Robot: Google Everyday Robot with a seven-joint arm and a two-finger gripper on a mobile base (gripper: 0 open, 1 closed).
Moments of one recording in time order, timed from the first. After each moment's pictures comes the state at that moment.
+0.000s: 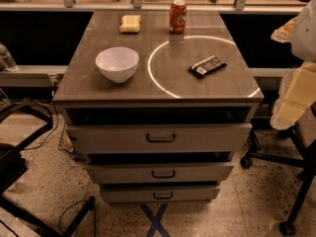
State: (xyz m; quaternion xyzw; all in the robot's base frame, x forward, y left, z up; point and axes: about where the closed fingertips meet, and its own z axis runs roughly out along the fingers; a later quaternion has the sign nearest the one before) arm 0.438 -0.214 0.986 -0.60 0.78 -0.05 0.17
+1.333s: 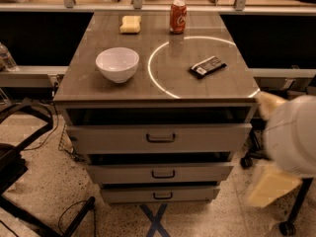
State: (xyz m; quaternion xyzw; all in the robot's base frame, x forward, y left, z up) arm 0.360 -0.181 0.901 -0.60 0.76 -0.12 0.22
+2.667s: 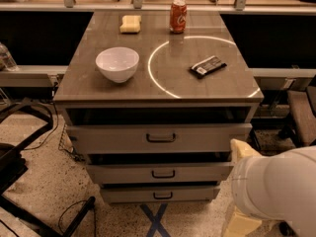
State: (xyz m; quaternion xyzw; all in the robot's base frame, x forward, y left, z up) arm 0.335 -0.160 0.788 -0.61 0.76 -0.10 0.18
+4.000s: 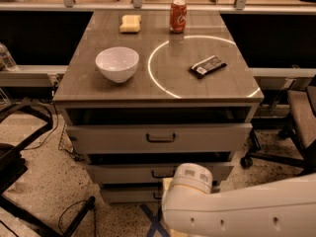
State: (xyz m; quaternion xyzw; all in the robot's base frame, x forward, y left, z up) arm 0.360 -0.046 0.553 -0.75 0.66 -0.05 0.10
